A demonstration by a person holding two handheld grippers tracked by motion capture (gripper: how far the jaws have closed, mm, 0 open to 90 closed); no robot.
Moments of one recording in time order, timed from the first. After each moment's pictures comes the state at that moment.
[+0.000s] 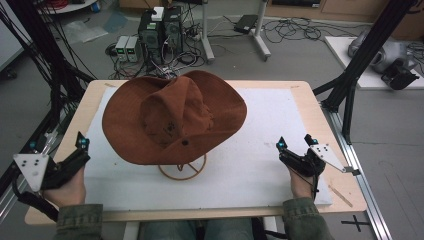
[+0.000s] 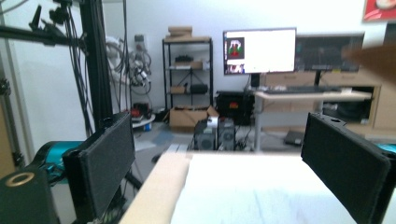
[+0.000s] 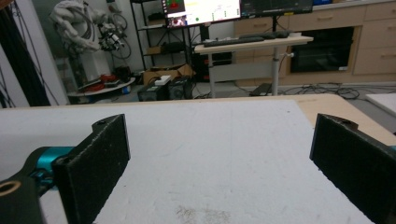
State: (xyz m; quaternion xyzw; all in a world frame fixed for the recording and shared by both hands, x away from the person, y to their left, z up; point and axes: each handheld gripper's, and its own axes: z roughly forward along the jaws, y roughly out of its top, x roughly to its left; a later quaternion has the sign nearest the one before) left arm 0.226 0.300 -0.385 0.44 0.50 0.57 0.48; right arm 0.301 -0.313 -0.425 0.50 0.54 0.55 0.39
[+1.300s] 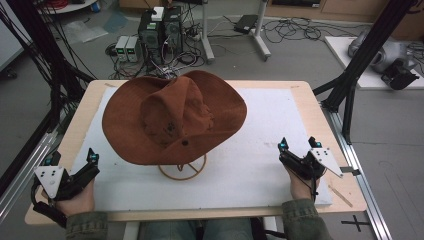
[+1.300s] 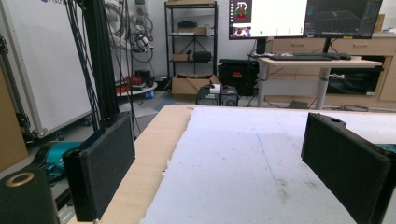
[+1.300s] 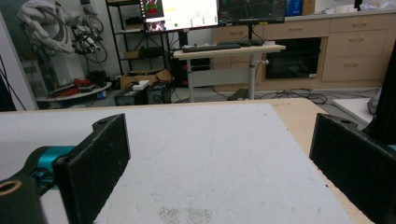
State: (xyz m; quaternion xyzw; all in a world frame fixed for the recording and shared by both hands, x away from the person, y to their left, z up) left arm 0.226 0.300 -0.426 0.46 0.53 0.54 0.47; right arm 0.293 -0.308 -0.426 0.51 0.52 0.53 0.43
